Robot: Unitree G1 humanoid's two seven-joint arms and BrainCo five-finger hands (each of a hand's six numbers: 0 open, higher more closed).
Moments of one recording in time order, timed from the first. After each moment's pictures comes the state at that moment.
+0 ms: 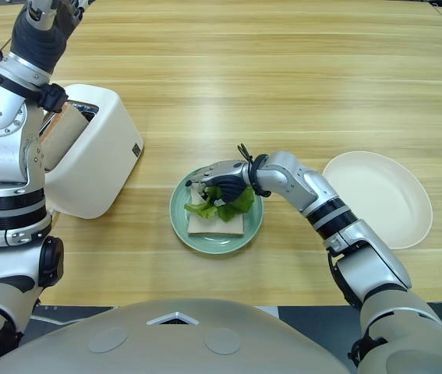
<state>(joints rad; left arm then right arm) -0.55 0.47 0.12 -0.23 -0.07 0.10 -0.44 -0.49 -0.51 0.56 0.24 -0.51 -0.57 0.73</state>
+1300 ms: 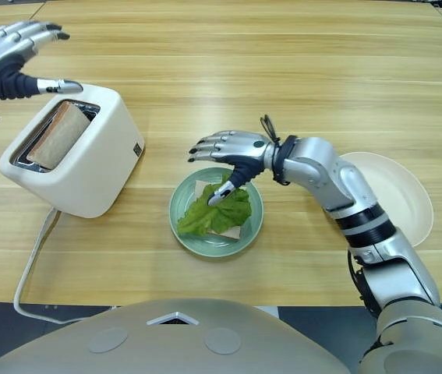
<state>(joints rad) -0.27 1.02 0.10 -0.14 0.63 -0.11 -0.47 -0.38 -0.66 0.32 -0.15 -0.51 -0.49 0.66</state>
